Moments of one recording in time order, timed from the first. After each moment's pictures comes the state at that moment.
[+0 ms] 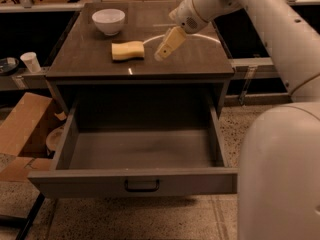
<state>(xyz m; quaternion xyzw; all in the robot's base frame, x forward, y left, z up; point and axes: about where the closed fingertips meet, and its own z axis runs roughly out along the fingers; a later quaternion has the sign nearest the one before) 0.748 -0.031 0.910 -0.58 0.71 0.16 0.37</state>
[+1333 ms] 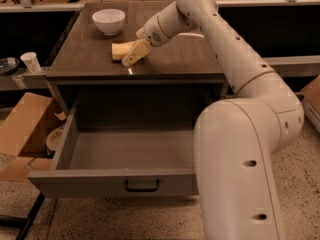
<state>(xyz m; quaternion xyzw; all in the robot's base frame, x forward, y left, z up) 0.795 0.077 0.851 -0.57 0.69 0.24 0.37</state>
